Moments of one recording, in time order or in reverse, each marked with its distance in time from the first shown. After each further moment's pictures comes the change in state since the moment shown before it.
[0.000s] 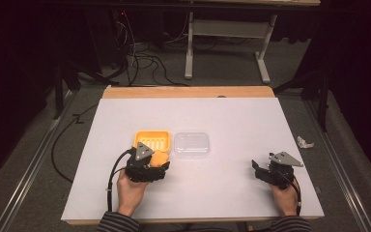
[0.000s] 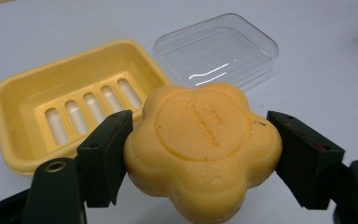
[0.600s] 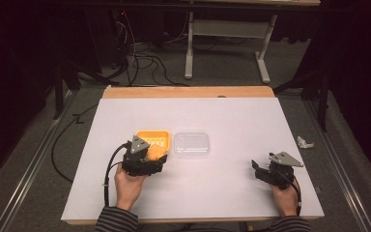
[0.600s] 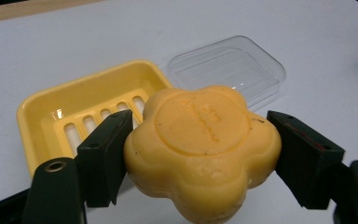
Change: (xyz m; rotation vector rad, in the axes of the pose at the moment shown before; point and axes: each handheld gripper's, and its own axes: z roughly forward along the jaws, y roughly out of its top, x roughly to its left) left arm 0.011 0.013 -0.002 -0.019 0.013 -0.032; right arm 0.000 0.000 -0.001 -0.005 0.004 0.001
